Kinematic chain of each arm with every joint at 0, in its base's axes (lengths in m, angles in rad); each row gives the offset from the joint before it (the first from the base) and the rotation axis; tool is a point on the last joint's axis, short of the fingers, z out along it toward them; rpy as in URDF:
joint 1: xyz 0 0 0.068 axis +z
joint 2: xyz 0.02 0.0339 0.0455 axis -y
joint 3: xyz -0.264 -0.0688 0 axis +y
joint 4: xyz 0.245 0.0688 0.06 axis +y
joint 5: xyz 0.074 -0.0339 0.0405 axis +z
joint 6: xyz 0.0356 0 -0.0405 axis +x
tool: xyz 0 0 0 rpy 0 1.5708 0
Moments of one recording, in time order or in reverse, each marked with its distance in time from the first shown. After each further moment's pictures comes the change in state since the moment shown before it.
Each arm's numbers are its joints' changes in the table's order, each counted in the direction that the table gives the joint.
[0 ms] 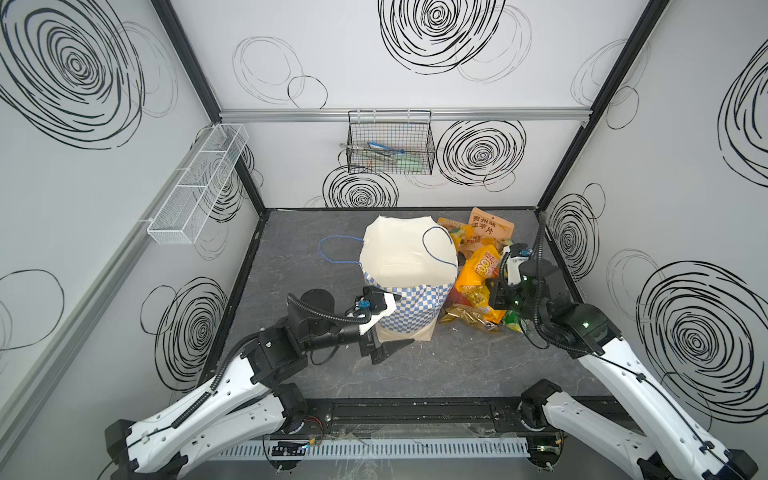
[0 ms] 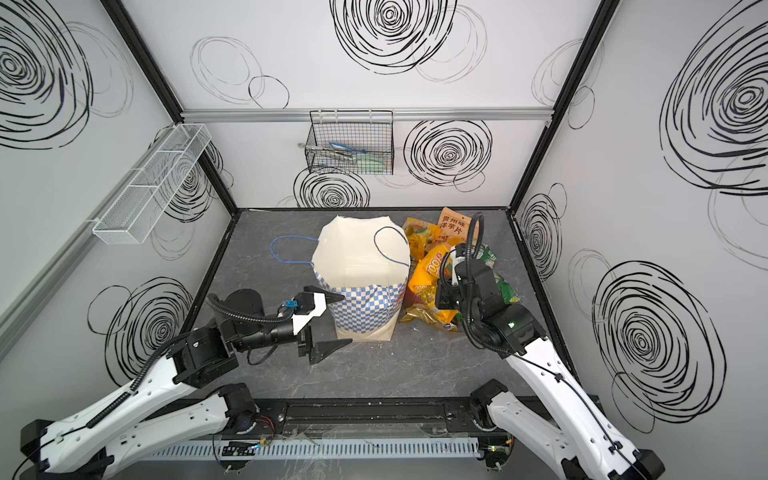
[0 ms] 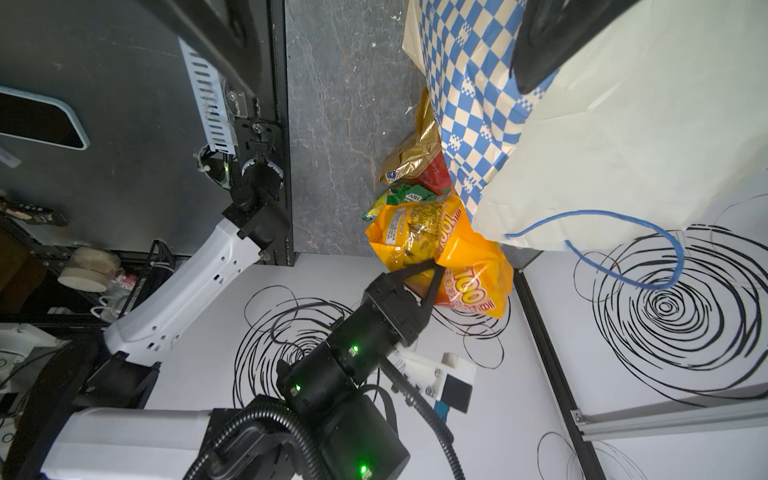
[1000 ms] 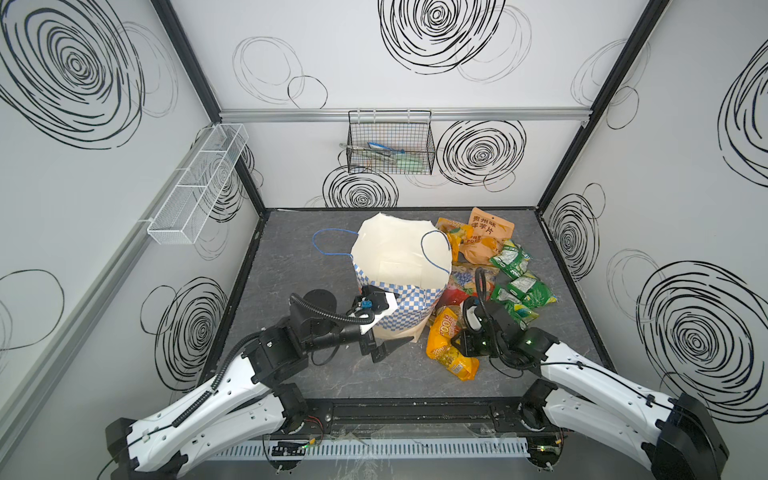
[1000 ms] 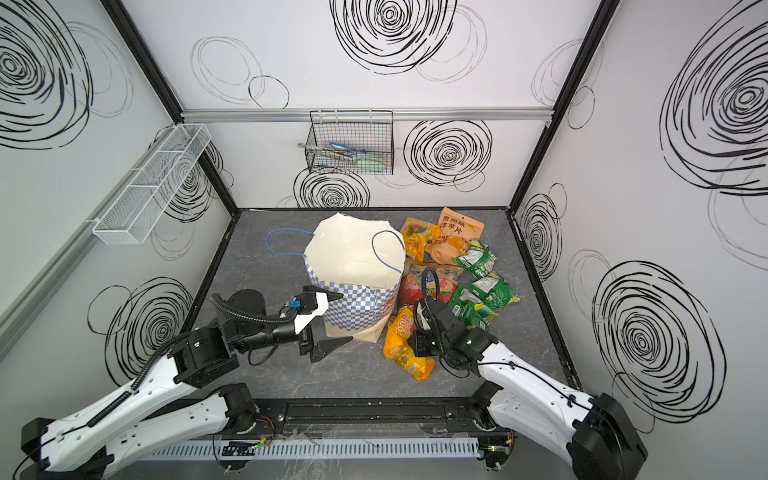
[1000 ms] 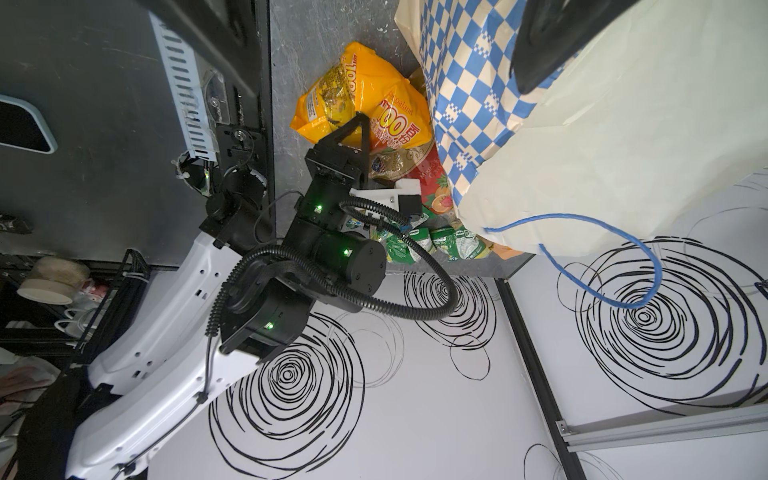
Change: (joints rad) left arm -0.006 0.002 0.000 0.007 0.057 0.014; right arm 0.187 -0.111 0.442 -0.308 0.238 0.170
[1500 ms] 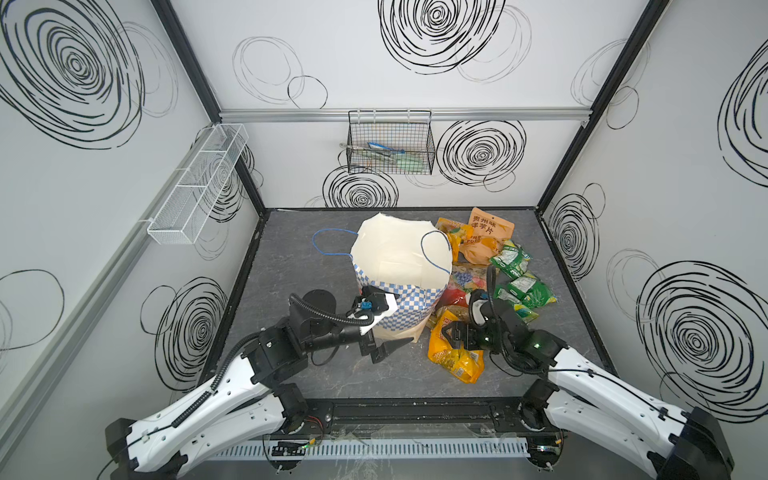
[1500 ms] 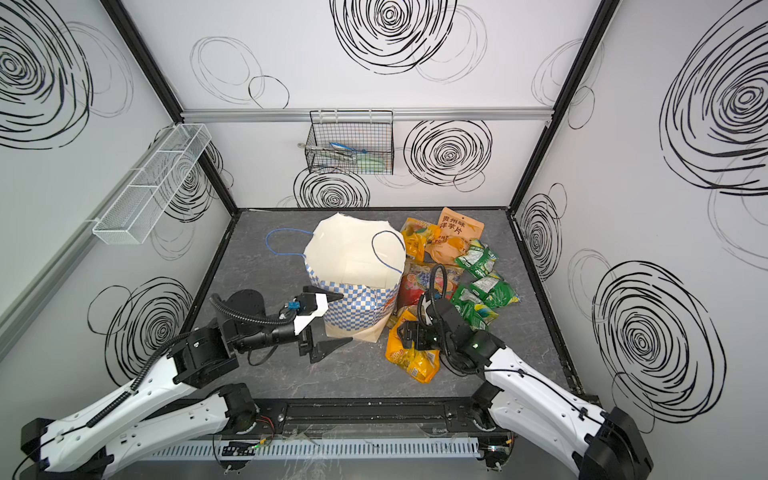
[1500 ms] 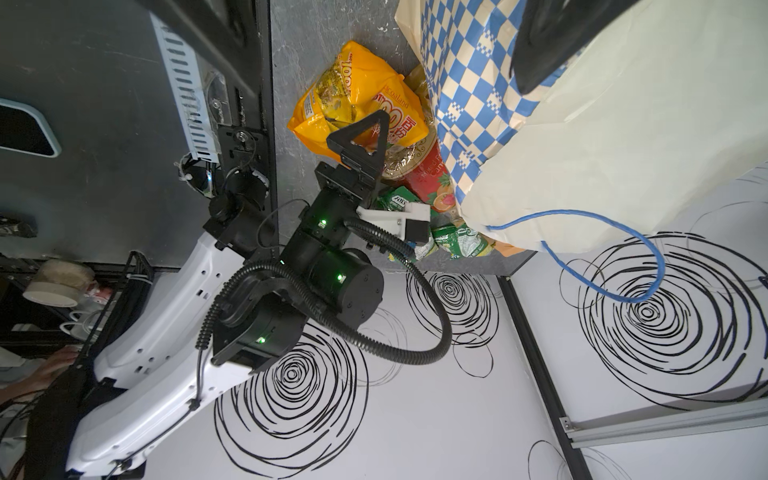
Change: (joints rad) left arm -0.001 0.003 0.000 0.000 -0.027 0.011; right arm -0.003 0.123 -0.040 -0.021 -0.082 0.036
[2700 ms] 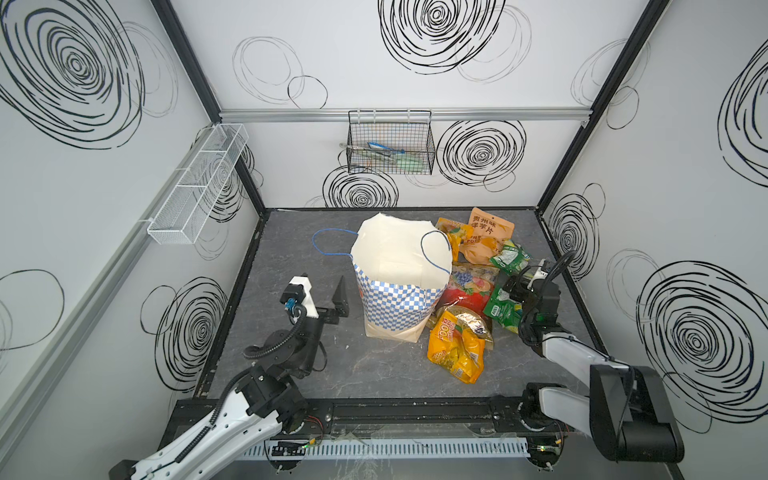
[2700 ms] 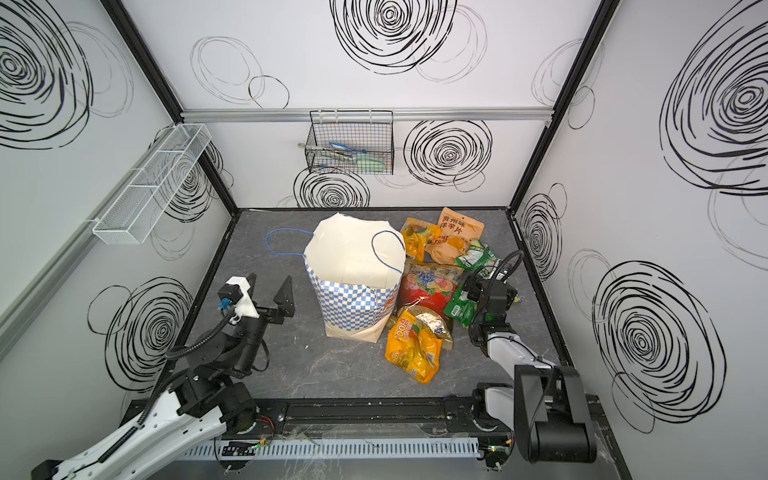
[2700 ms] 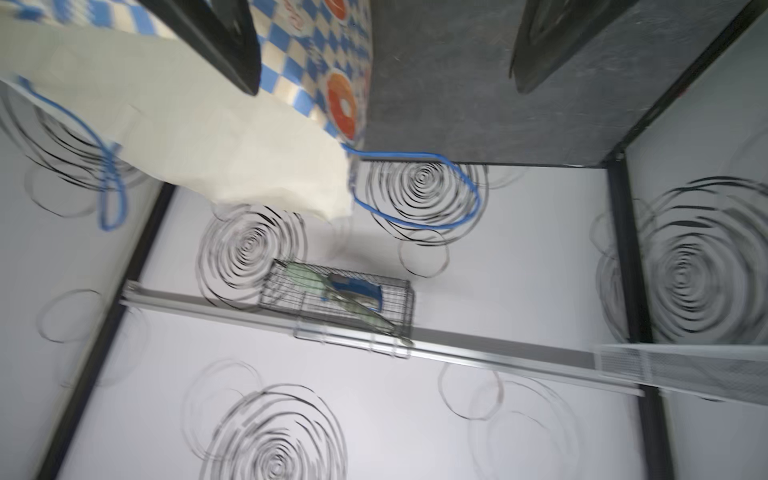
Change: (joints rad) left arm 0.145 0.357 0.542 -0.615 1.121 -0.210; right arm -0.720 -0.430 0.187 -1.025 -0.349 -0.431
